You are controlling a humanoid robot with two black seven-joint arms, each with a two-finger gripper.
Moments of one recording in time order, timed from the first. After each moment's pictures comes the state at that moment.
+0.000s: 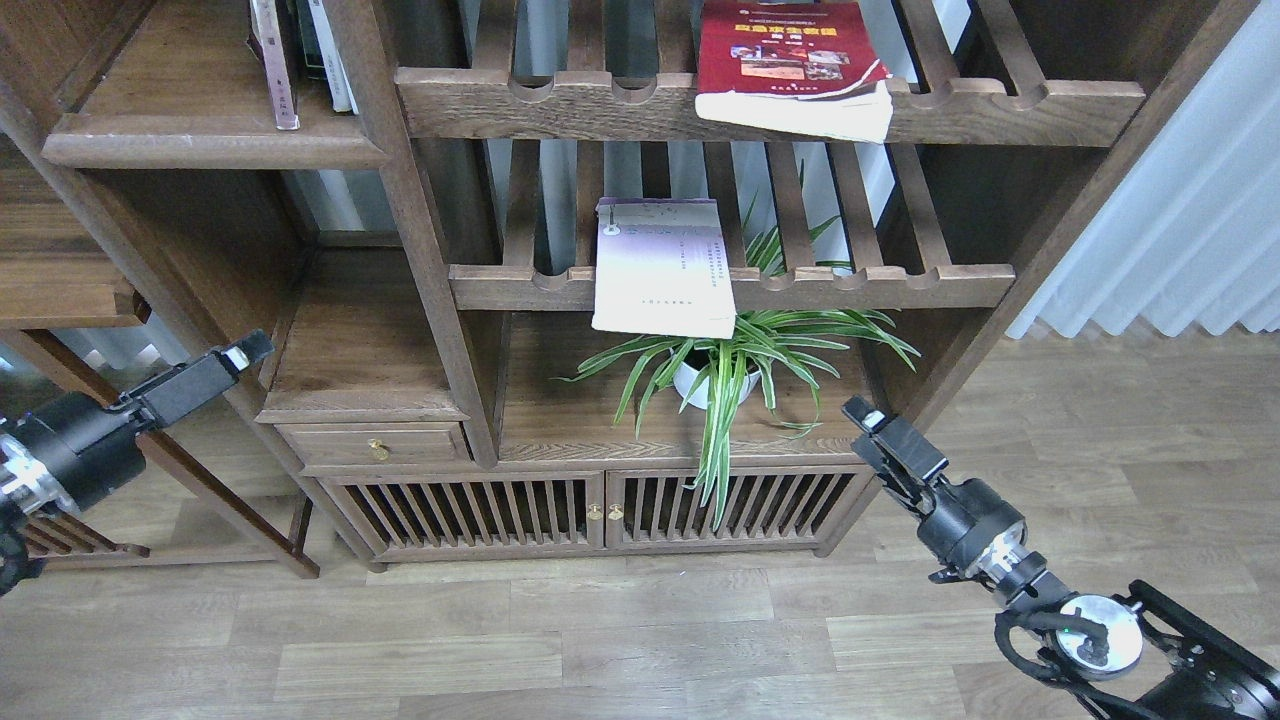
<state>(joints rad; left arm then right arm) -0.05 0.56 -1.39 -1.25 0.05 -0.49 0.40 0.08 -0.42 0.94 1.15 0.23 0.58 -0.07</state>
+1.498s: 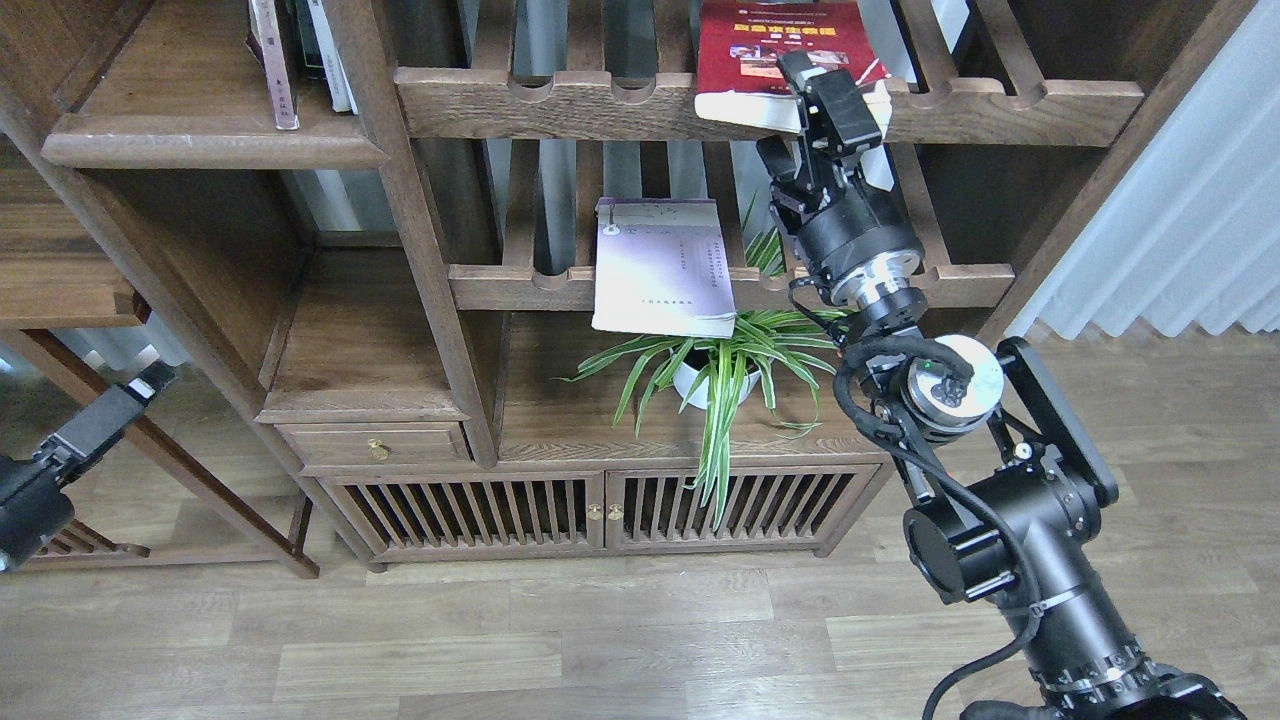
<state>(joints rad) 0.03 0.49 -1.55 -1.14 0.03 -0.49 0.39 0.42 0.02 1.30 1.43 0.22 -0.06 0.10</state>
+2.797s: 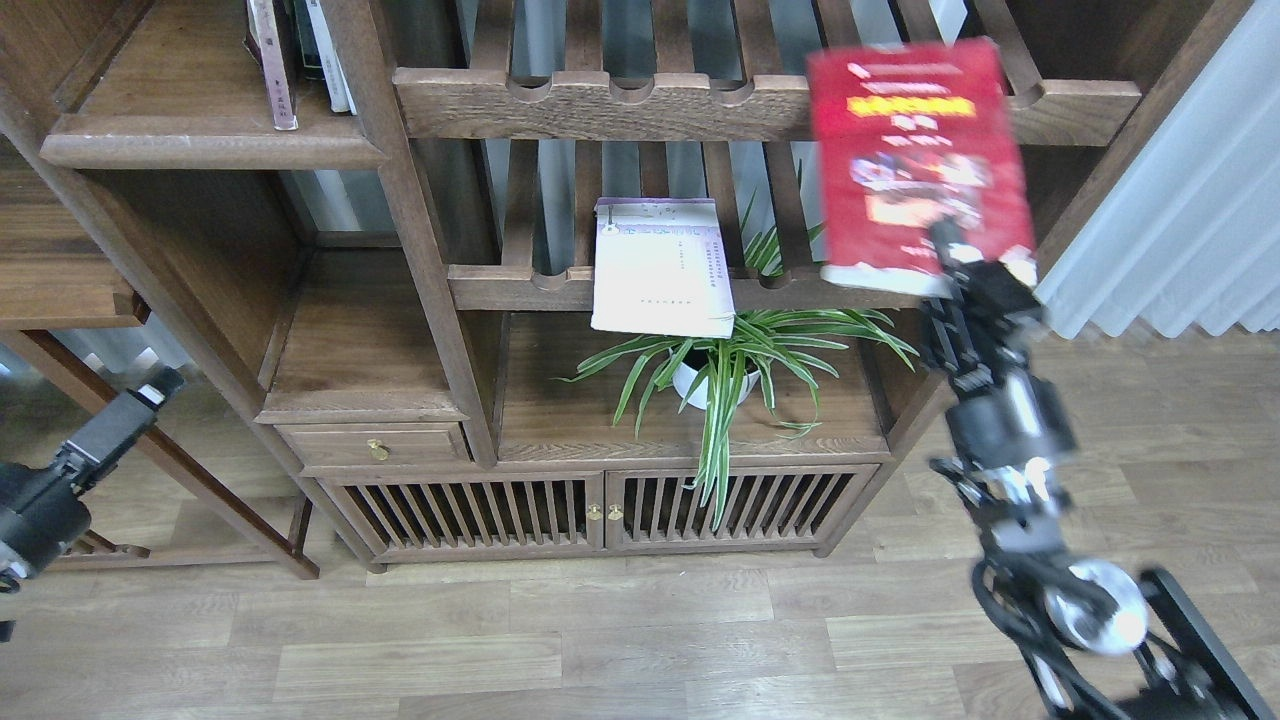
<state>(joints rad) 0.03 0.40 -1.53 -1.12 0.02 -0.49 0.38 -0.26 -0.16 1.49 1.63 0.33 0.51 -0.01</state>
